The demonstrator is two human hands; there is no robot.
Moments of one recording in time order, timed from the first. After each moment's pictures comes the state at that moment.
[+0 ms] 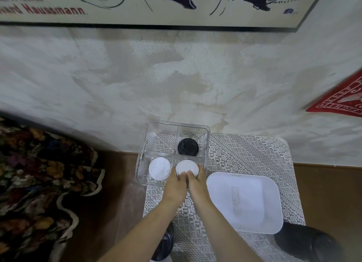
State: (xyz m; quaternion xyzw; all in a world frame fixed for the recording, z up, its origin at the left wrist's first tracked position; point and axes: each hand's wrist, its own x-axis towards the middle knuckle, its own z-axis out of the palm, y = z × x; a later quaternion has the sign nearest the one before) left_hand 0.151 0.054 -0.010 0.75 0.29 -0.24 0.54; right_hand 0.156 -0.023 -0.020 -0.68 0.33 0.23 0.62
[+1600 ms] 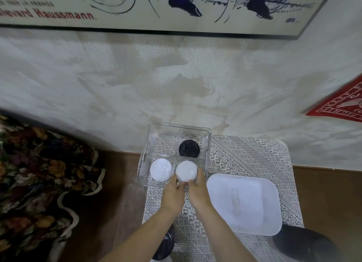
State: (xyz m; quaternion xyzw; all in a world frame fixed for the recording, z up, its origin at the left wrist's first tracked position) left_hand 0.130 0.065 -0.028 0.77 0.25 -0.21 0.55; right_hand 0.144 -0.025 -0.024 -0.74 0.27 0.24 0.57
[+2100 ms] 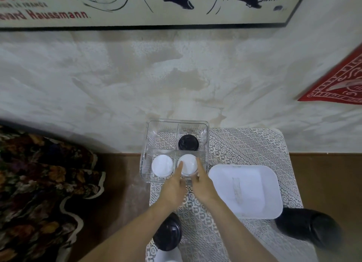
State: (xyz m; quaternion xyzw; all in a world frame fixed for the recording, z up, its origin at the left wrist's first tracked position) left_hand 0.130 0.090 -0.013 0.87 0.07 -0.29 0.39; right_hand 0.133 -0.042 -0.022 -0.83 0.15 0.26 0.47
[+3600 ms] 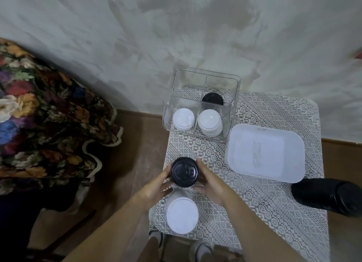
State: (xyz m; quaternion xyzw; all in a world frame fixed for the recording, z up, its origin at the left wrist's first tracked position) left_hand -0.028 0.181 -0.054 0.54 0.35 -0.36 0.68; right_hand 0.011 -0.023 -0.062 -0.53 0.22 0.47 0.67
